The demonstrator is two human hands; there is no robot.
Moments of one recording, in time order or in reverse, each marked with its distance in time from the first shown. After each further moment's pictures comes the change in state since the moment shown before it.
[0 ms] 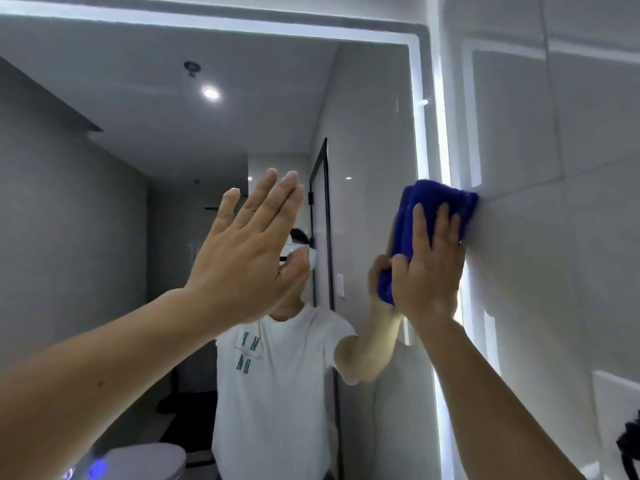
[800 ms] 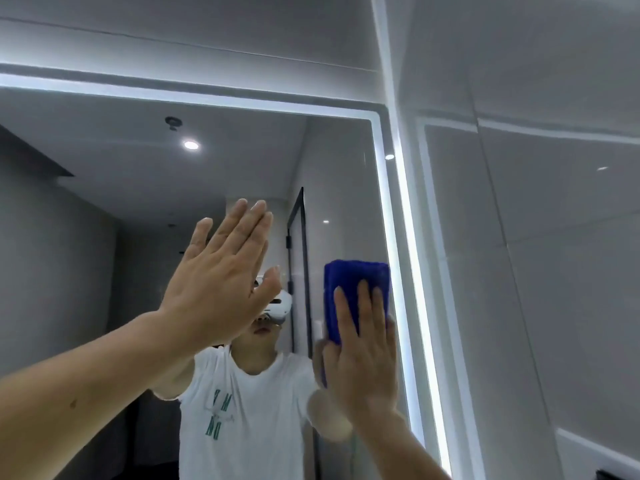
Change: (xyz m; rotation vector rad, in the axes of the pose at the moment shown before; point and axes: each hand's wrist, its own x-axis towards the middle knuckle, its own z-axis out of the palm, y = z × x) left_hand 0.041 -0.019 0.001 0.020 0.070 -0.024; right_hand -0.050 -0.031 0.020 0.025 0.009 -0.213
